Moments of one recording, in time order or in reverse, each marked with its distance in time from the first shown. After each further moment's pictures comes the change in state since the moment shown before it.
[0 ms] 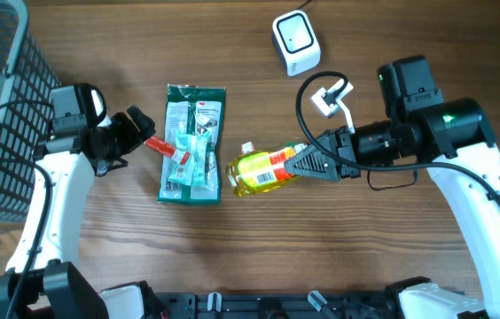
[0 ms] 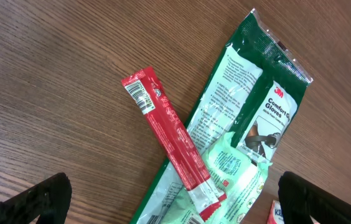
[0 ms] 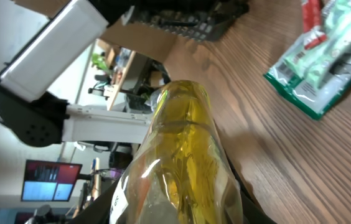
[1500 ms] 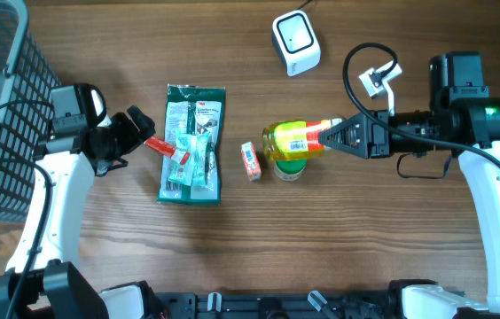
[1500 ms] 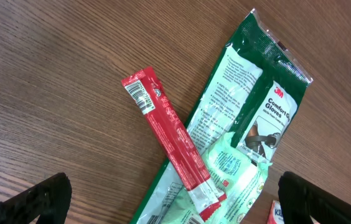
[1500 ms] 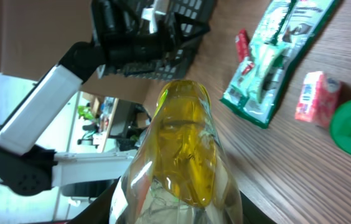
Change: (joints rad) left arm 0.000 0.000 0.000 0.000 0.000 0.000; right arm -0.225 0.000 0.000 -0.025 0.008 0.027
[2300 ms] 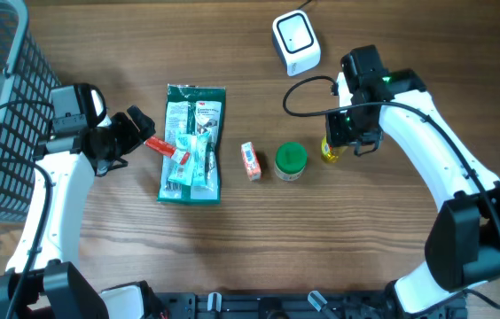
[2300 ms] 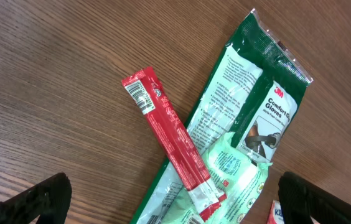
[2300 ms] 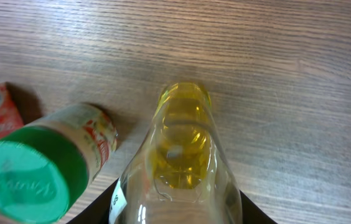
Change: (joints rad) left arm 0.000 0.000 0.000 0.000 0.000 0.000; right arm 0.219 0.360 -0.019 0.234 1.089 0.253
